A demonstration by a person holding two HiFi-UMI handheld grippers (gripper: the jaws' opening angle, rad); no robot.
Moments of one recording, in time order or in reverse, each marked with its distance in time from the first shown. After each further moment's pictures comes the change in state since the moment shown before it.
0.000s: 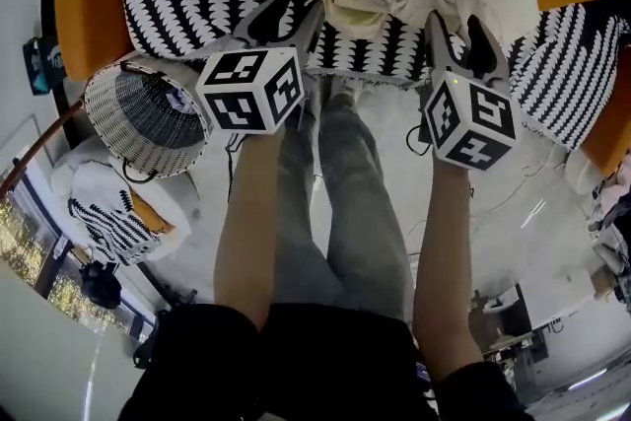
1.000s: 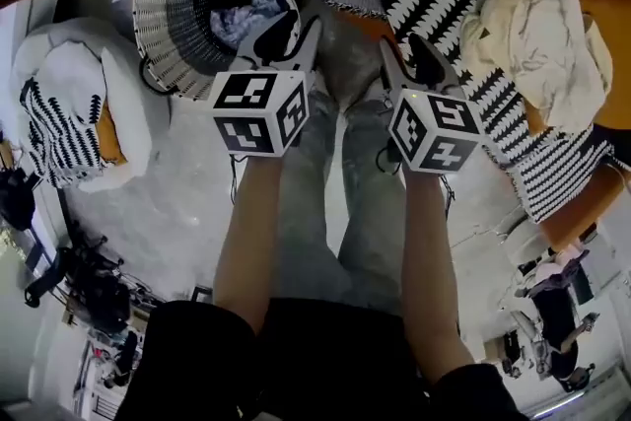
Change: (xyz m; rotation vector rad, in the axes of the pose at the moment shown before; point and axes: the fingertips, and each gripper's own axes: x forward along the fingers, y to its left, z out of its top) left arm -0.249 0.201 -0.075 -0.252 -0.191 0.287; right arm -0.029 0.370 -0.075 -0.219 0.190 0.515
